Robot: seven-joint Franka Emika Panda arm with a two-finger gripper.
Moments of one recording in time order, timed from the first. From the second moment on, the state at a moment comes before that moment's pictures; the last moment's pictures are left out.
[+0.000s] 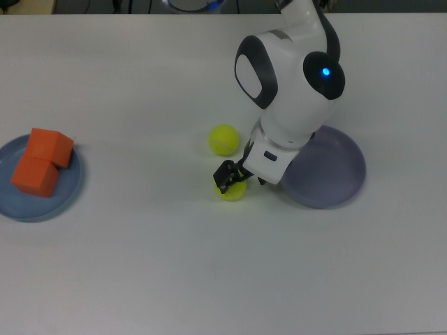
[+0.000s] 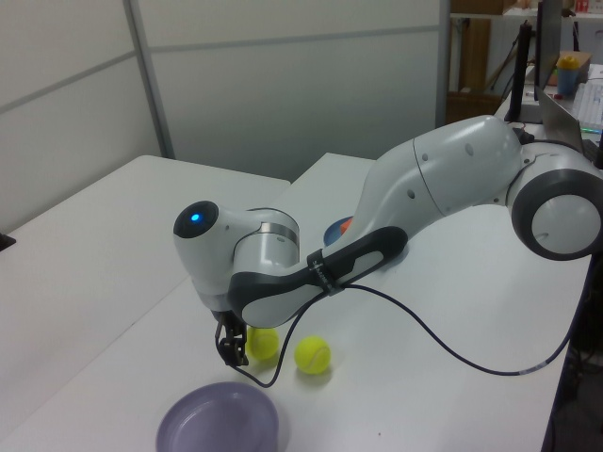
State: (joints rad) arm 0.23 0.67 0.29 -1.38 -0.54 1.99 0.17
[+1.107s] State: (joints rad) arm 0.24 0.64 0.36 -1.37 -0.56 2.02 0.18
